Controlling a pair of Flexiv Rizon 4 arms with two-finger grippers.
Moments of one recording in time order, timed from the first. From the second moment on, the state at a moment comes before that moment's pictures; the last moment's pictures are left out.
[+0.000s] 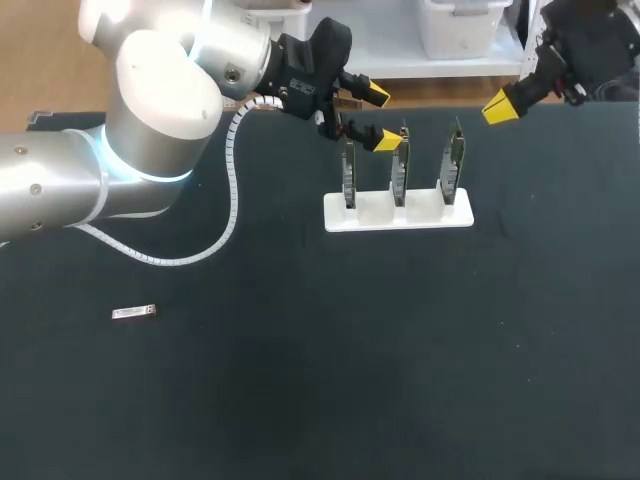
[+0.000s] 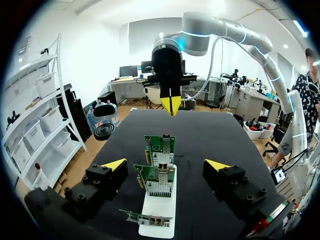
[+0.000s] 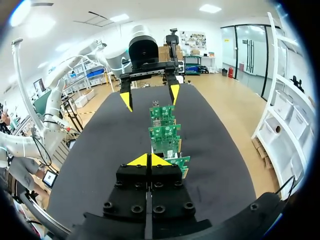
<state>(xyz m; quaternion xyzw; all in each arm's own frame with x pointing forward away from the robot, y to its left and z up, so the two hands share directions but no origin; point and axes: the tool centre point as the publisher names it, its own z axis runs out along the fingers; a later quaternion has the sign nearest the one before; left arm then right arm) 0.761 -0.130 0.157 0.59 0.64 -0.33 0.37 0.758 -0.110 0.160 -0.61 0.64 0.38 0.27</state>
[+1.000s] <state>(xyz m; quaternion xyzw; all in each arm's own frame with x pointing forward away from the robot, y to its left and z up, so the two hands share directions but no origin) 0.761 -0.130 0.157 0.59 0.64 -0.33 0.37 0.759 -0.107 0.159 -0.60 0.66 0.36 0.26</state>
